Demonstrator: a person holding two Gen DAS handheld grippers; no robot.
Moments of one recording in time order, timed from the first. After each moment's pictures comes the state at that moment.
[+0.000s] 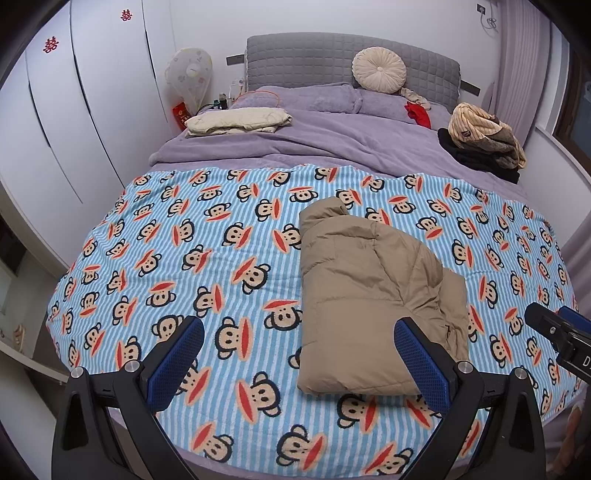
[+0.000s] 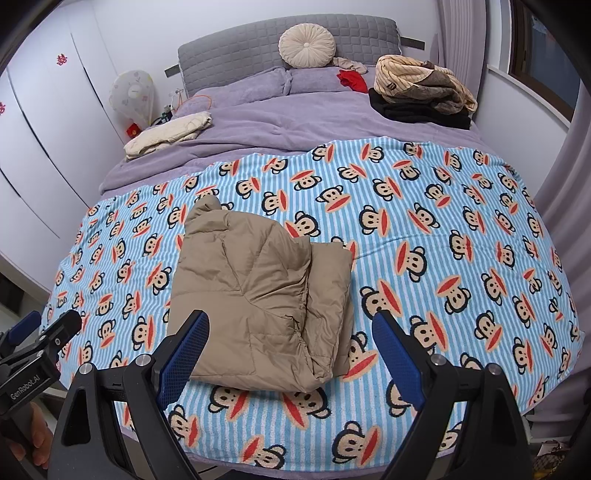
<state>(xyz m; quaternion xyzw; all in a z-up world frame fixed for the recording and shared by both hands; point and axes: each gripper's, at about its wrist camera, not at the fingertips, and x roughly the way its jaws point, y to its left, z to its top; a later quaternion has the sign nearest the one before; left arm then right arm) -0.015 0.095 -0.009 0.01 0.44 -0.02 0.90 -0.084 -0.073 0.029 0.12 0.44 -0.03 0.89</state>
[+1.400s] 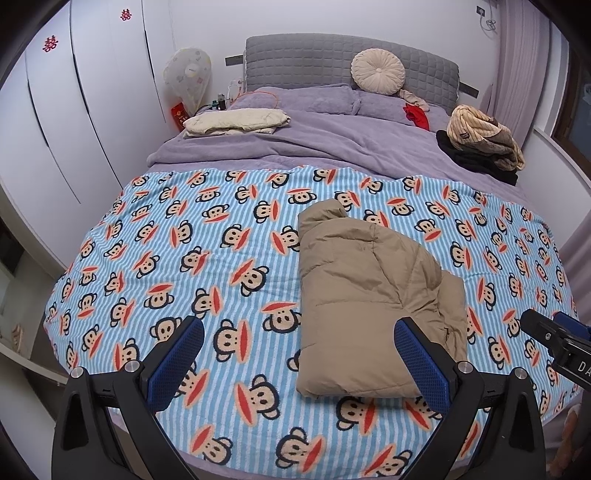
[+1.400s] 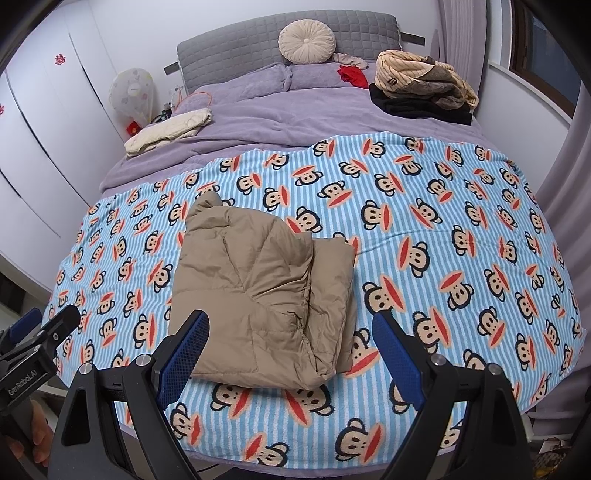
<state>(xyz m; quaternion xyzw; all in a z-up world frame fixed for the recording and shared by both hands) -0.010 0.098 -0.010 0.01 0.44 -0.03 0.90 -0.082 -0.075 0.029 0.13 0.44 -0.03 0.89</state>
